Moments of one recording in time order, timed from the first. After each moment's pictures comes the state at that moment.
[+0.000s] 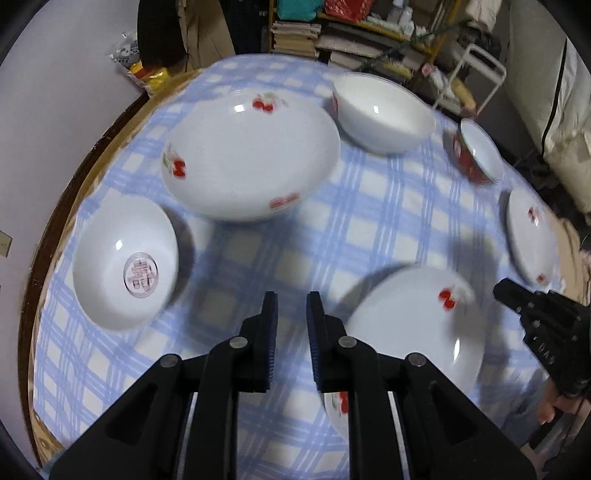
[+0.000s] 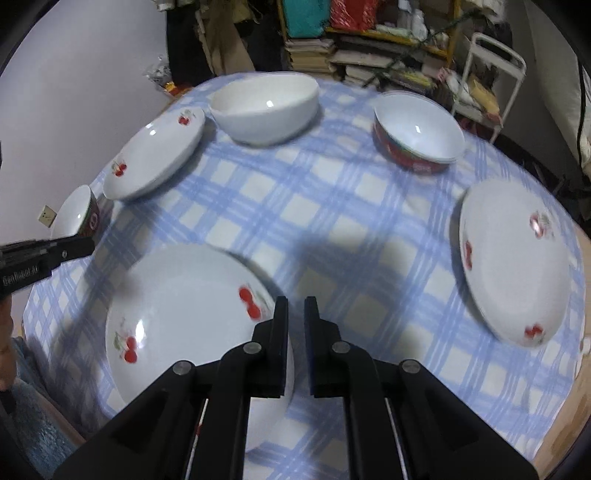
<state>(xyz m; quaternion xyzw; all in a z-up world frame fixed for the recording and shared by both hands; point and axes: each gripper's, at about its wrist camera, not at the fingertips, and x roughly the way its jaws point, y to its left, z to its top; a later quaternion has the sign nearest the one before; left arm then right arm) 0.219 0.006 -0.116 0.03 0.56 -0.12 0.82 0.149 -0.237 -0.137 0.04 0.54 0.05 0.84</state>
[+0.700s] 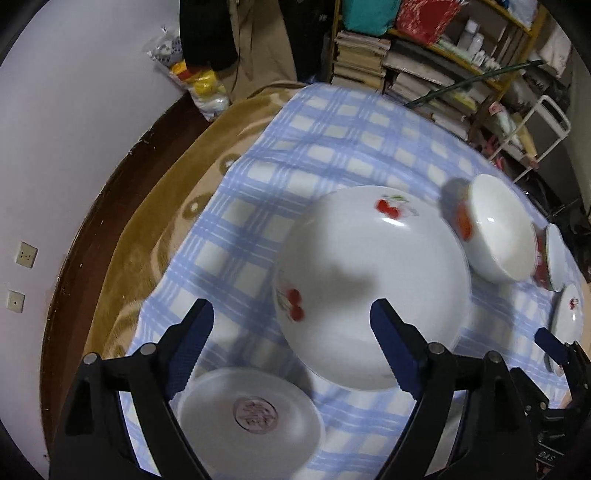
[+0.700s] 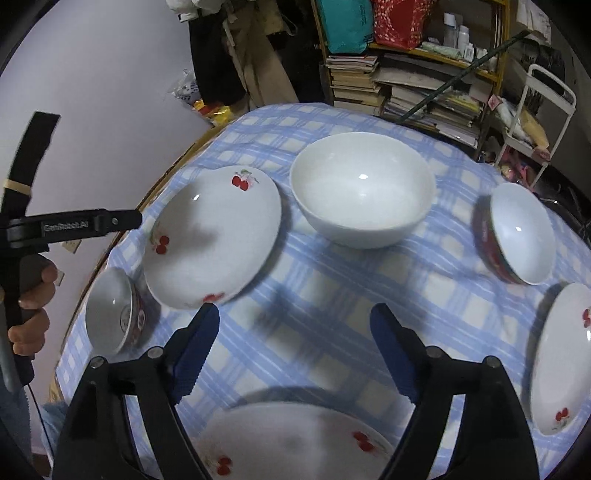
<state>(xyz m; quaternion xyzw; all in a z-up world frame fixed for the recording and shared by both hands) 0.379 0.078 -0.111 0.04 0.58 -0.04 0.81 0.265 -0.154 -0.119 0.08 0.52 0.10 0.84</state>
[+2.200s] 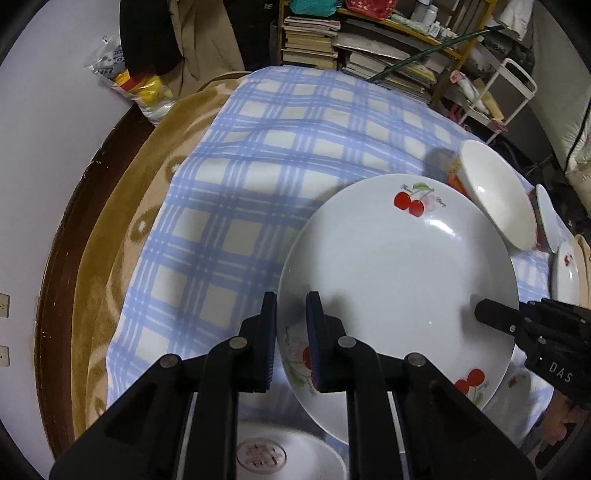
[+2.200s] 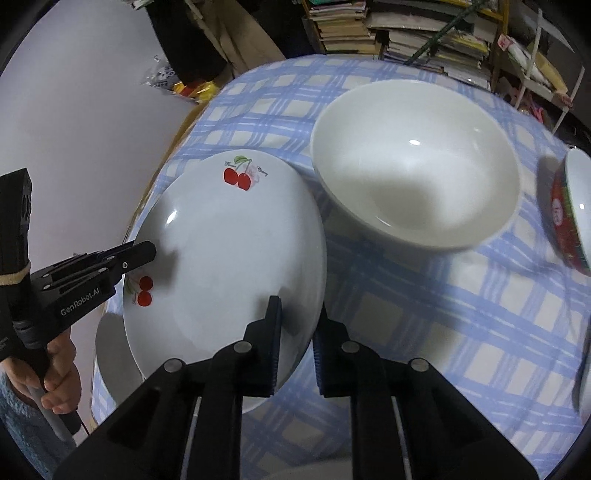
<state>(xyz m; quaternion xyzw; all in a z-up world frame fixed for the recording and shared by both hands) 0.389 0.070 -0.142 0.06 0.59 -0.14 0.79 0.319 -0.127 -0.159 0.15 0.59 0.10 0.79</state>
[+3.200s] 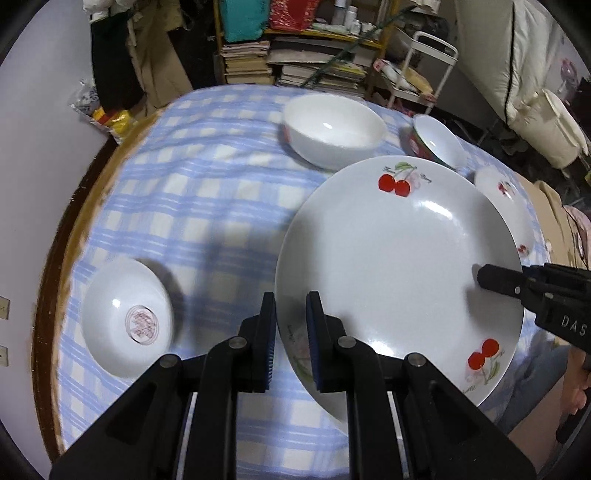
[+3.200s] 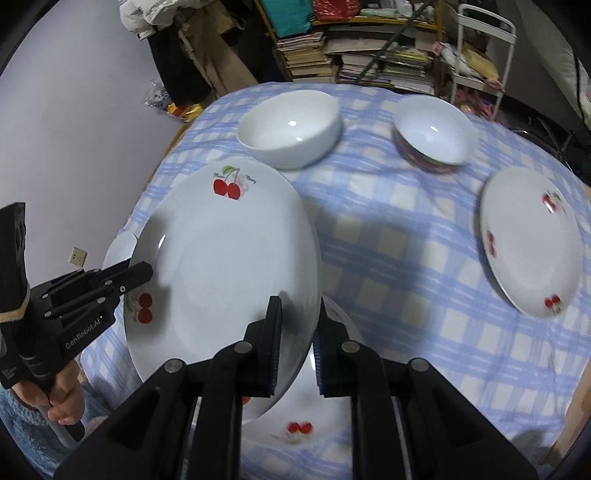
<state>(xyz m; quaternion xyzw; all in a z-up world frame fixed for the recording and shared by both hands) 0.210 -0.015 -0.095 0.09 0.54 -0.20 0.81 0.144 -0.227 -0.094 0.15 0.56 0.05 0.81</state>
